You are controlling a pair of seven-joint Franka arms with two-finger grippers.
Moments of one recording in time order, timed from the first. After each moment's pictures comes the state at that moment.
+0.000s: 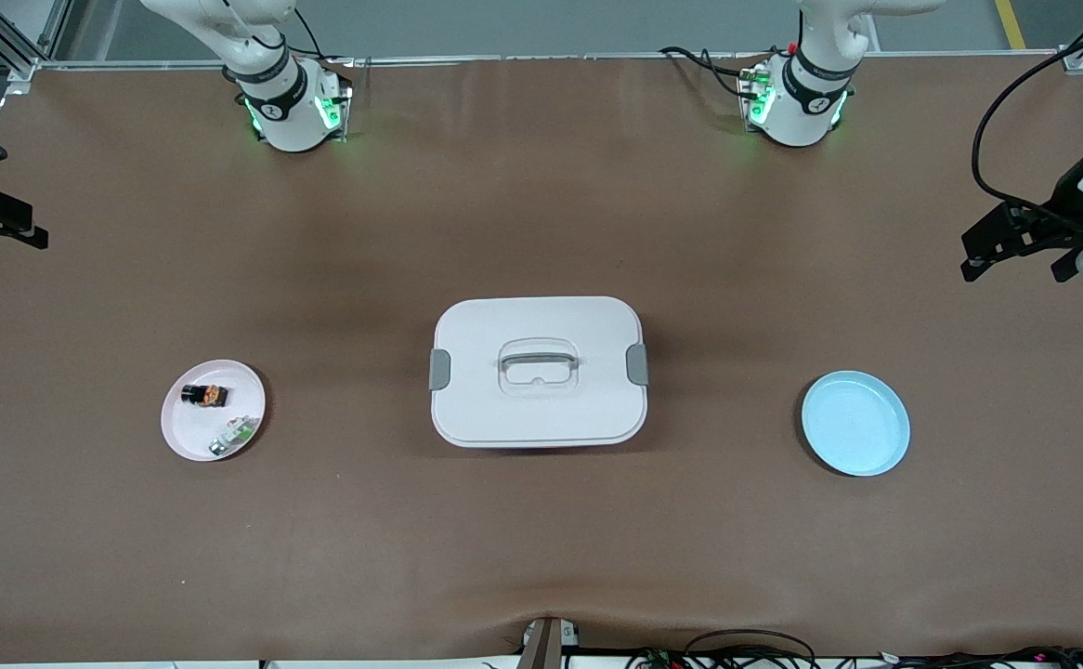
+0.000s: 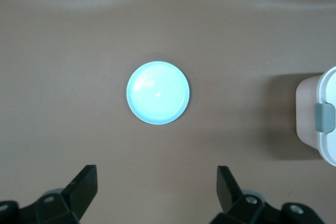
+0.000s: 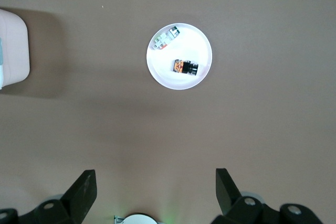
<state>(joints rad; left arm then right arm) -0.08 0.00 0.00 -1.57 0.02 1.70 -0.04 -0.12 0.11 0.00 -1.37 0.02 1.38 -0.24</state>
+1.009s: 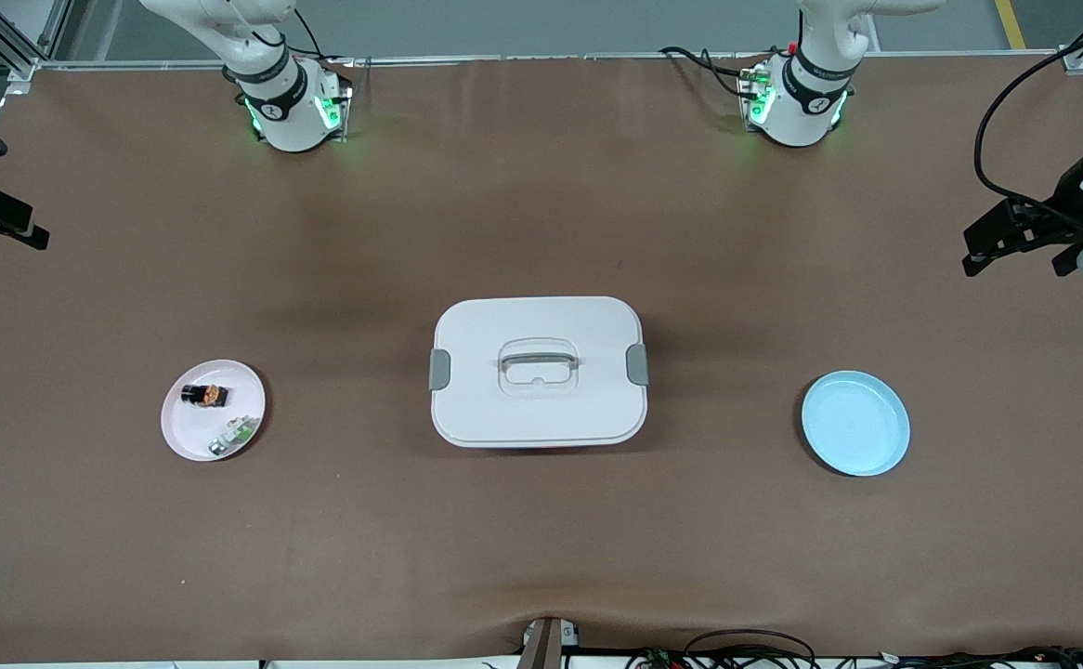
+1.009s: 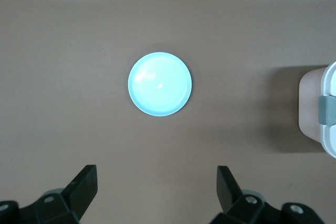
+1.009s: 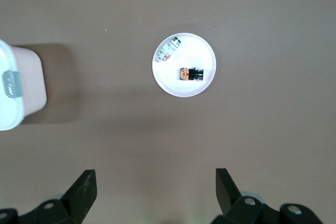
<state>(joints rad) -0.07 0.00 0.01 -1.56 0.02 1.65 -0.04 -0.10 0.05 -0.04 -1.42 0.09 1.43 -0.10</state>
